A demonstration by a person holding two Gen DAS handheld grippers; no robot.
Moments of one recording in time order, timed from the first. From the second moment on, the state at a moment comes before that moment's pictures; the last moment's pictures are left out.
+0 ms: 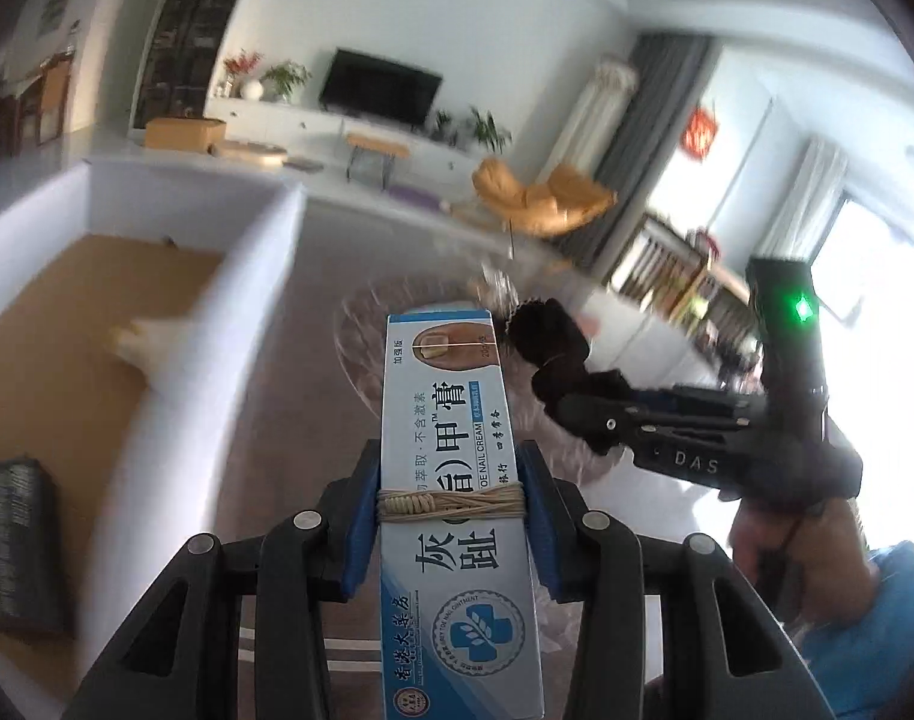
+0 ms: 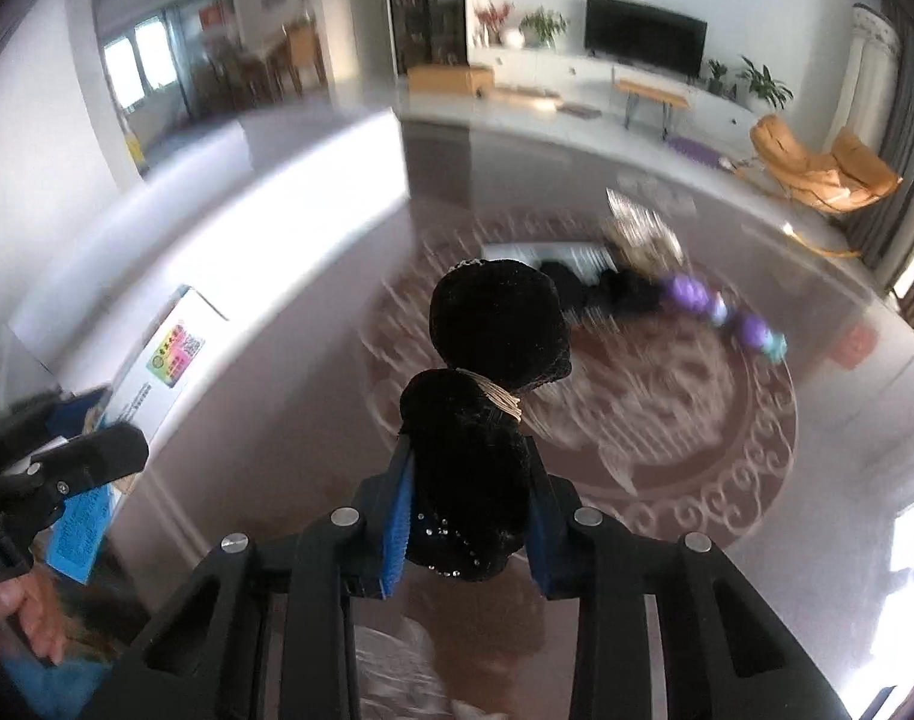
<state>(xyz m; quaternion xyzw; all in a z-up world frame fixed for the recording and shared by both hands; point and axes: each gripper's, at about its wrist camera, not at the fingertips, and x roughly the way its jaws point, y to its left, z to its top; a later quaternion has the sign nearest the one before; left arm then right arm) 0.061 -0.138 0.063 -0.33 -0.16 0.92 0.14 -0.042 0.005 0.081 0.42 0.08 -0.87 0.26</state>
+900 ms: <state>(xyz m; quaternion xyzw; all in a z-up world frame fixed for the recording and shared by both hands) 0.052 -0.303 0.067 -0.36 -0.12 0.92 -0.14 0.001 -0.167 0.091 0.33 0.08 -0.86 0.37</state>
